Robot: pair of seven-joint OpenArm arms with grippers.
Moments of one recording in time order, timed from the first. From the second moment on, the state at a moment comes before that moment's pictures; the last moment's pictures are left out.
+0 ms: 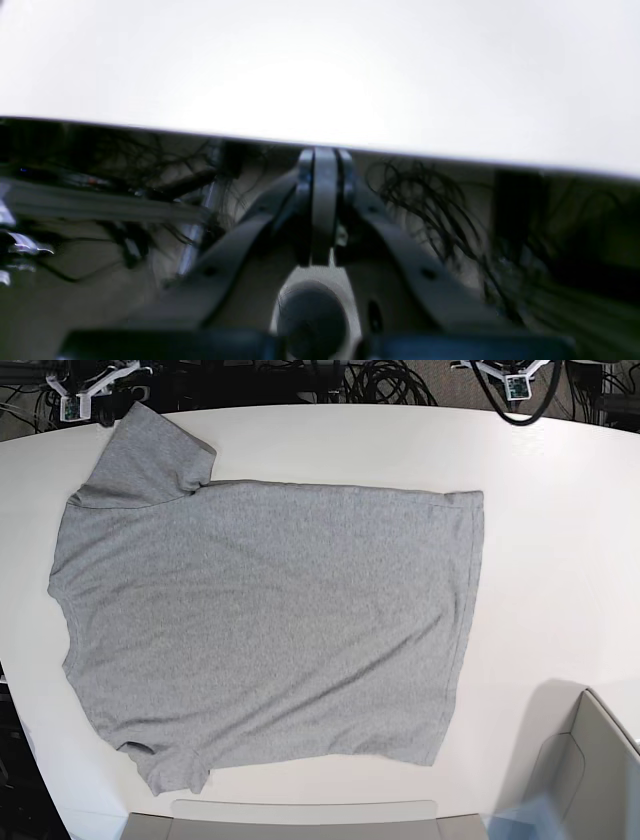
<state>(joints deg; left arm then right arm) 51.3 -2.4 -19.0 92.5 1.9 4.5 -8.8 -59.4 22.9 17.4 107.3 22.3 6.1 -4.0</state>
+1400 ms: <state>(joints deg) 42.6 -11.1 -8.3 117.0 2.0 4.0 2.6 -38.2 14.5 44.4 97.2 57.7 20.9 -54.2</state>
